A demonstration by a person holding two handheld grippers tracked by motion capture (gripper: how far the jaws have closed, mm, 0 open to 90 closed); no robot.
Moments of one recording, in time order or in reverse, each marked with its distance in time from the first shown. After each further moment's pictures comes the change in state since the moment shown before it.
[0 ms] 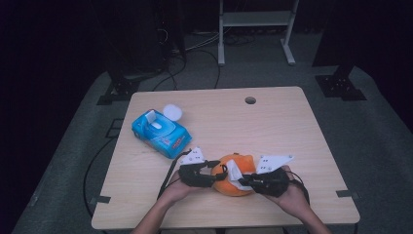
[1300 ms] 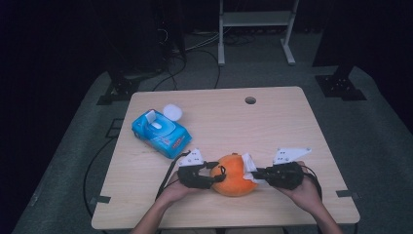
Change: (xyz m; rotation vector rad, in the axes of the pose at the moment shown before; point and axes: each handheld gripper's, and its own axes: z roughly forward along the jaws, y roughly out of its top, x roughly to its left) left arm 0.001 -0.005 -0.001 0.009 -0.008 0.021; right arm -0.031 -0.017 -0.023 -0.017 -0.028 0.099
